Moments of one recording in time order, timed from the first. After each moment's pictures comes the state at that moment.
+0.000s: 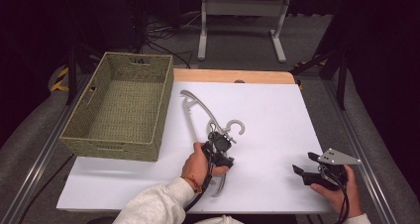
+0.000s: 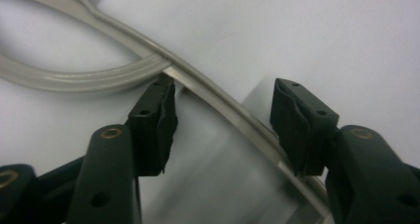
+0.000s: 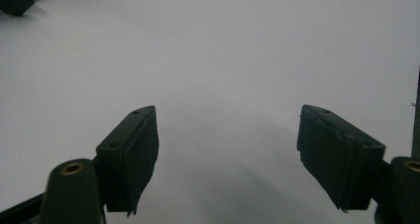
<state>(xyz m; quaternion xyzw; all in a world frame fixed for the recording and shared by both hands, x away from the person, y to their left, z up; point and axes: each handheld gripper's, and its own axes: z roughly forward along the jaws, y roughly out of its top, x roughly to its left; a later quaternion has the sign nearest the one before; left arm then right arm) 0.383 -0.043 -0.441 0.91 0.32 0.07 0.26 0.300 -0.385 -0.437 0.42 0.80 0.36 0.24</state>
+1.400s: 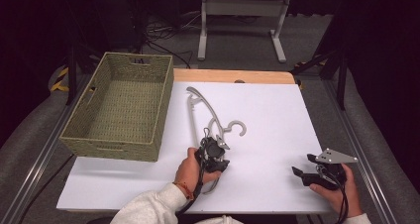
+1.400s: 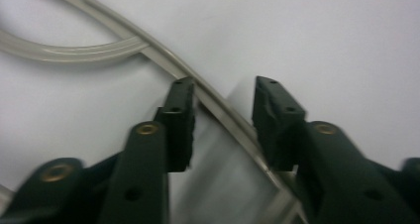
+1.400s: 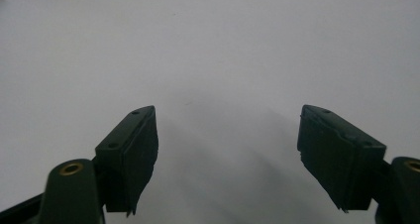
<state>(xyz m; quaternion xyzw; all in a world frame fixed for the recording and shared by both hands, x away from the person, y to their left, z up) 0.363 -0.019 -0.440 0.90 0.28 0.05 0.32 0.303 -0.385 -0.441 0.43 0.81 0.34 0.23</state>
